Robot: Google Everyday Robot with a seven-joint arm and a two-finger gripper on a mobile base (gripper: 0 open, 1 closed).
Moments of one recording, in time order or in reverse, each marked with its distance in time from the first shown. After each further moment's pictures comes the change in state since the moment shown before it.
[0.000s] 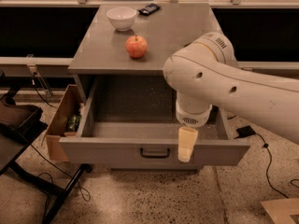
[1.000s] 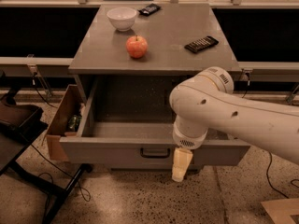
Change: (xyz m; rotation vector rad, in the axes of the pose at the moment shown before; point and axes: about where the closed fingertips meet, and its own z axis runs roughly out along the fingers) arm -0.015 0.043 0.056 -0.084 -0.115 -0.038
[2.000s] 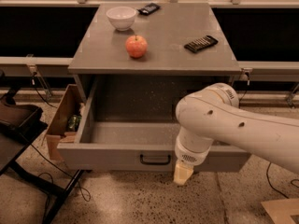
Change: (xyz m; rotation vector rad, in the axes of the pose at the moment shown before) arm 0.015 0.046 0.023 -0.134 -0.017 0.083
